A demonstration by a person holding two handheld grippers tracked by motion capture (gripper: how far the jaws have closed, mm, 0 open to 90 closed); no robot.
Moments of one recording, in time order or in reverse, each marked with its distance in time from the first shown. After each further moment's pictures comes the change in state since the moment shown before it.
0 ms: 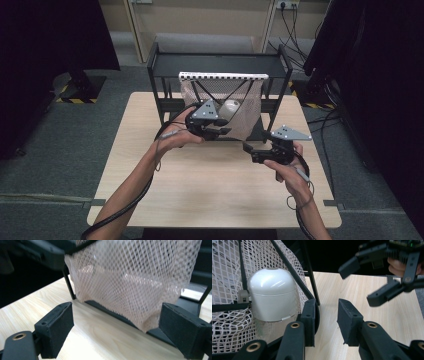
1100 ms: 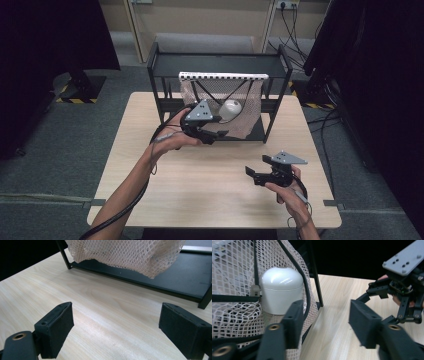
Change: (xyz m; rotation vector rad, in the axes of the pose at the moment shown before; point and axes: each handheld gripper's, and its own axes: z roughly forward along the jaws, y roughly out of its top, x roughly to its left) left arm -0.005 -0.005 -0.016 -0.038 0.050 -0.034; right arm -0.009 -0.082 0.006 0.093 0.011 0.070
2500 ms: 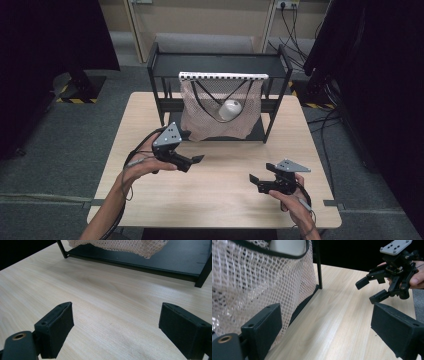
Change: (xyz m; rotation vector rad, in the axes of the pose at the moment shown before) left arm -0.021 -0.079 -0.049 -0.028 0.041 -0.106; right arm -0.006 -0.025 -0.009 0.030 -0.012 0.020
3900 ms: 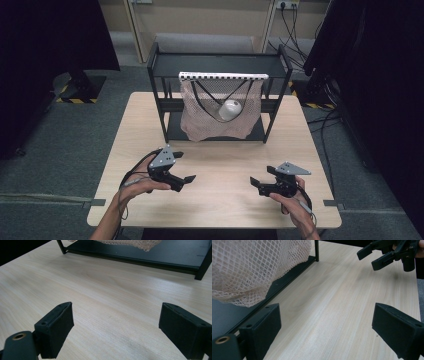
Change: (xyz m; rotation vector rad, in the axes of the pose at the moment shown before) left arm -0.017 -0.076 0.004 0.074 -0.003 -0.049; right arm 0.000 -0.009 -0.001 0.014 -0.005 0.008
